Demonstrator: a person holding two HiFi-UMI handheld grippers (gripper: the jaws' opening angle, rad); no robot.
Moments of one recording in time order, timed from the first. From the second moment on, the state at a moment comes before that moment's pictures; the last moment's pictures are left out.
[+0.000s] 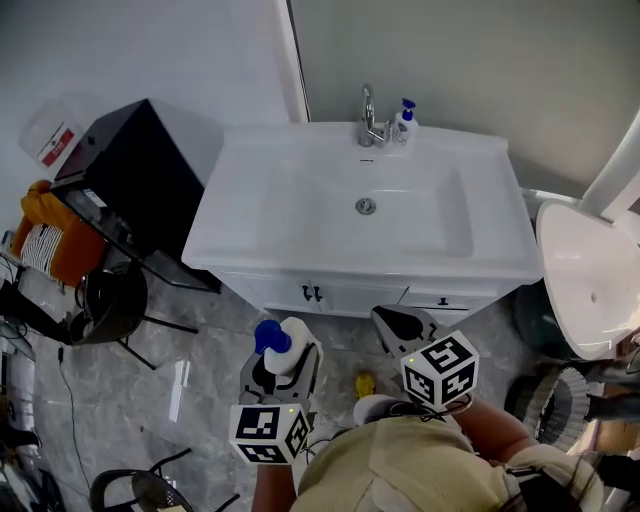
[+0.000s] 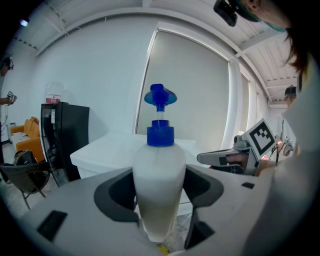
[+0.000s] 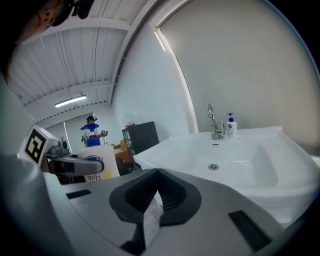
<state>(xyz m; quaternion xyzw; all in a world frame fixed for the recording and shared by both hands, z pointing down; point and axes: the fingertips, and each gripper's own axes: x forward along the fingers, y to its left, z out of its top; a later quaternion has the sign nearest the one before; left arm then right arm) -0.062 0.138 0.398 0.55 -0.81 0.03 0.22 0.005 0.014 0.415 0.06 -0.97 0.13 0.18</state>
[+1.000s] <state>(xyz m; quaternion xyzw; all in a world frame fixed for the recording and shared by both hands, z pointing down) -0.145 0.053 0.399 0.56 -0.80 0.03 0.21 -0.068 -0.056 0.425 0.06 -0.97 0.14 0.19</state>
